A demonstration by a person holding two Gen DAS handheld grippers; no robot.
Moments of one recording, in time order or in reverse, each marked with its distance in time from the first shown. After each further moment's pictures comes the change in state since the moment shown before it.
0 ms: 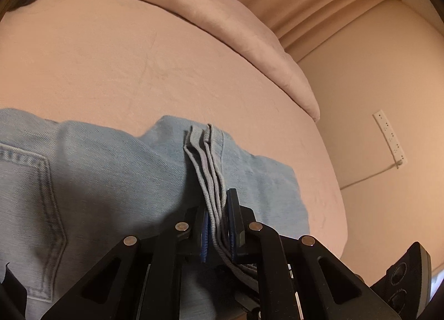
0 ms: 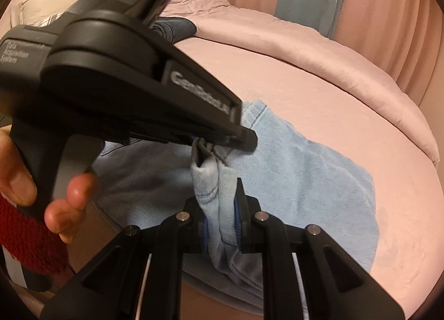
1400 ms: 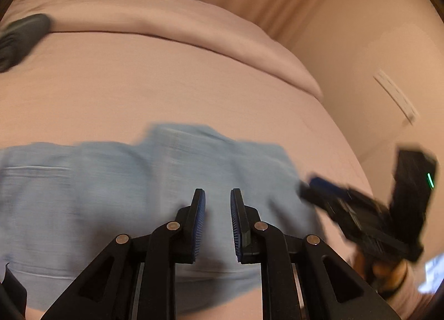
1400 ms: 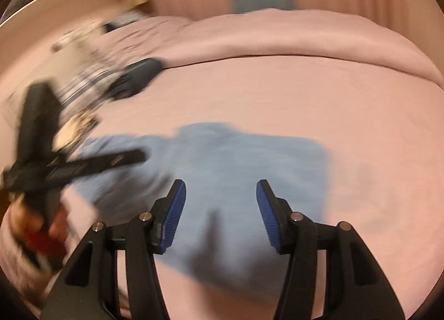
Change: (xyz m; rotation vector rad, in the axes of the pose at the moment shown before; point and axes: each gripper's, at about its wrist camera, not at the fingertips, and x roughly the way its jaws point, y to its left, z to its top) left arm 0.010 -0.065 -0.025 0.246 0.002 0.118; right arm -0.044 -0.135 0.010 0.401 -0.036 0.102
